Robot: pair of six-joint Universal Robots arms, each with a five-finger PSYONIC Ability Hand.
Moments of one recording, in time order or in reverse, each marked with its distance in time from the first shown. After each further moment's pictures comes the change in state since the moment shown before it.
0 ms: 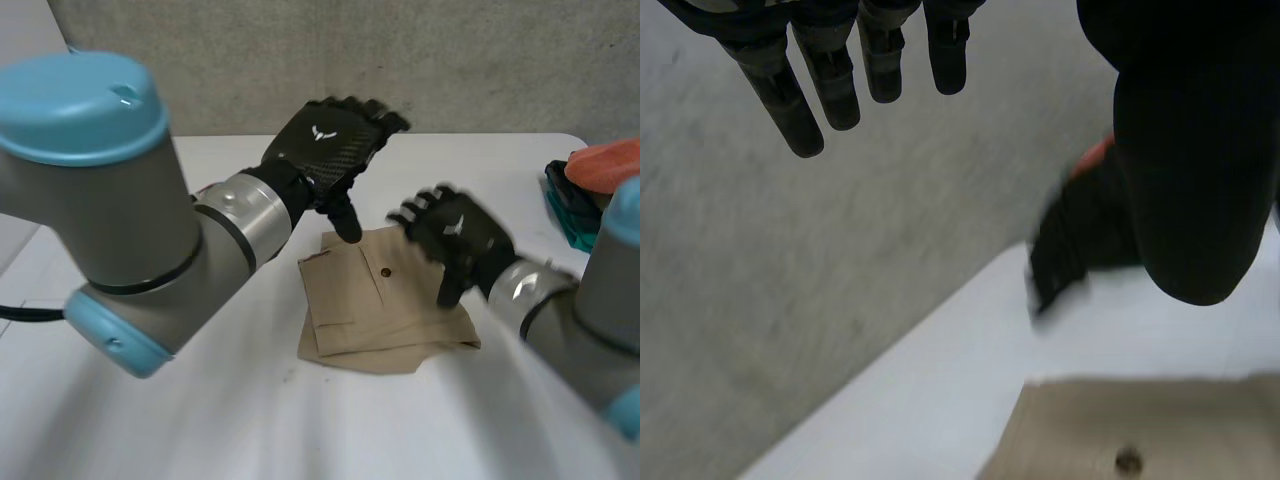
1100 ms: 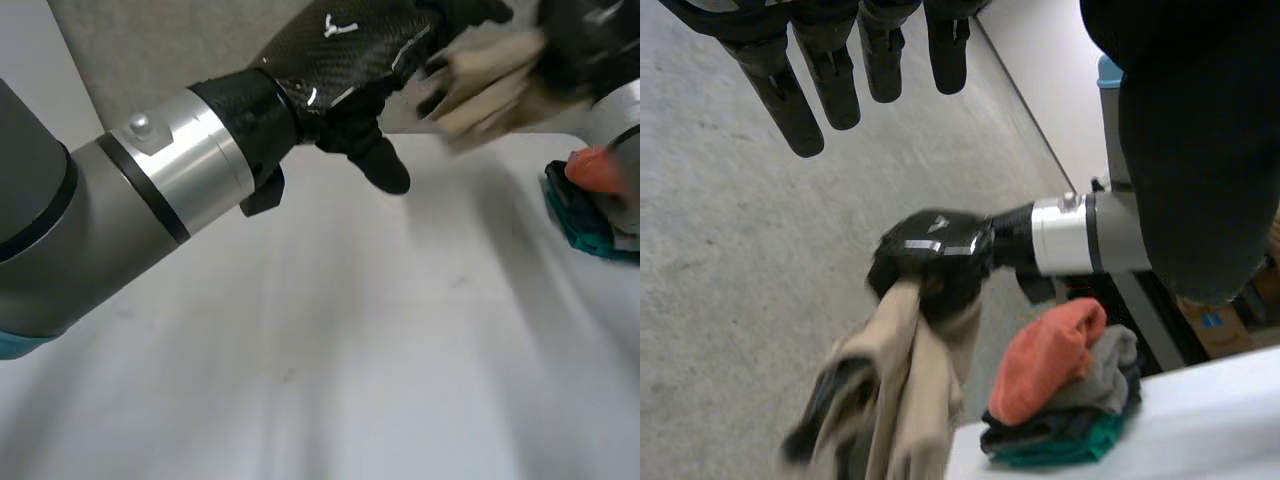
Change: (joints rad) left arm 0.055 0.229 -0.046 0.084 0.338 -0.142; right arm -0.283 0.160 -0.517 -0.333 -0.031 0.337; left_hand 0.000 0.000 0.000 0.000 0.000; right_hand 0.897 0.997 0.960 0.987 0.897
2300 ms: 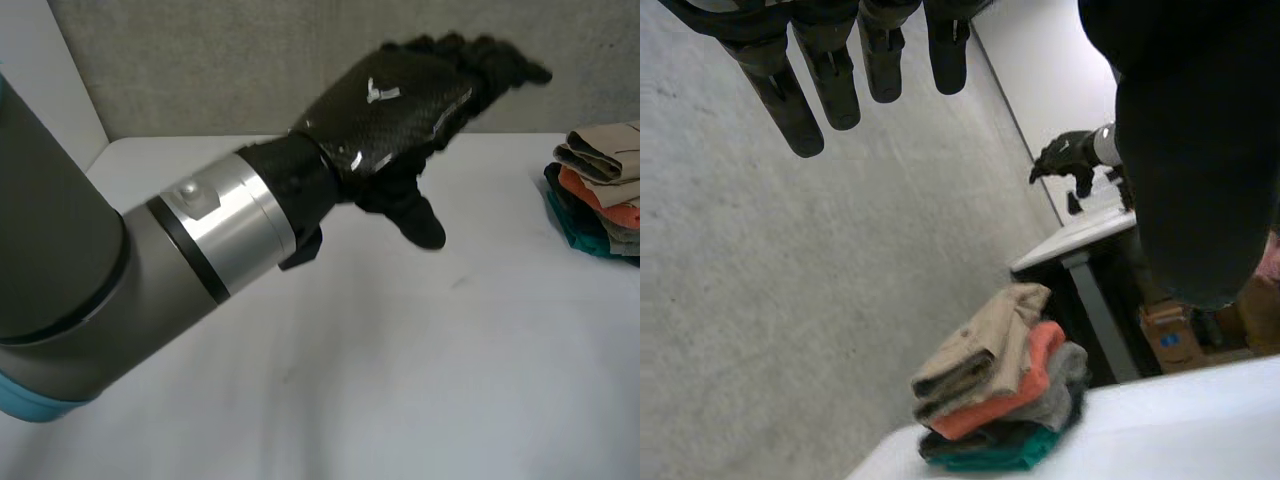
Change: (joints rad) left arm -0.086 -0.004 -0.079 0.041 -0.049 -0.042; right arm -0.730 0.039 -0.325 0.502 0.108 -0.314; left_hand 0.000 0.000 0.000 0.000 0.000; right_hand -0.854 -0.963 -0.958 -0.986 -0.240
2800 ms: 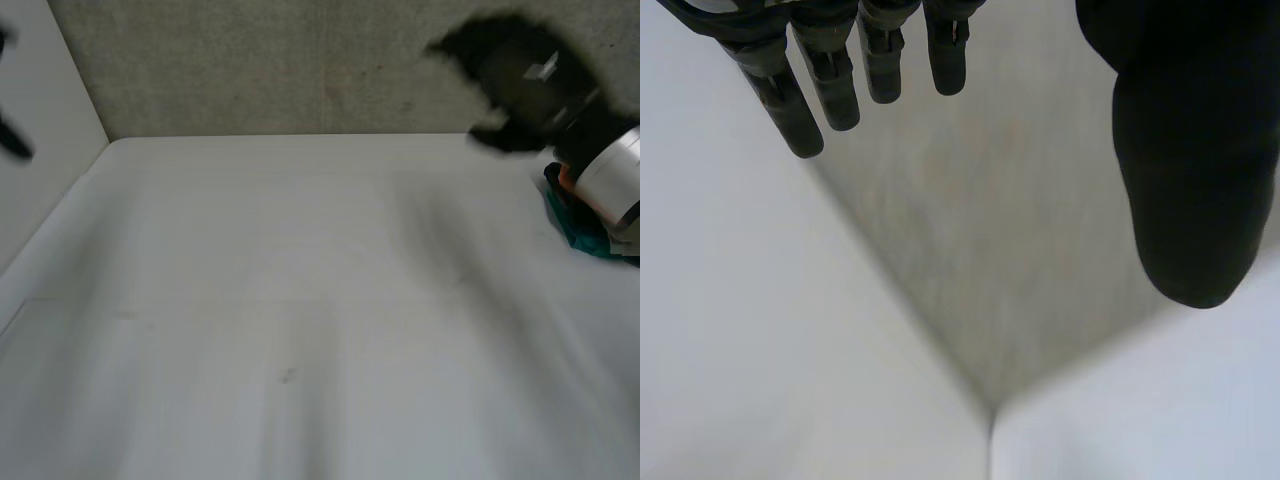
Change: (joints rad) left arm 0.712 0.126 -0.156 -0.116 -0.518 0.342; right arm 0.810 -0.373 0.695 -0.306 -0.387 0.277; left_hand 0.000 0.000 0.000 0.000 -0.001; right_hand 0.000 0.000 0.000 0.000 0.000
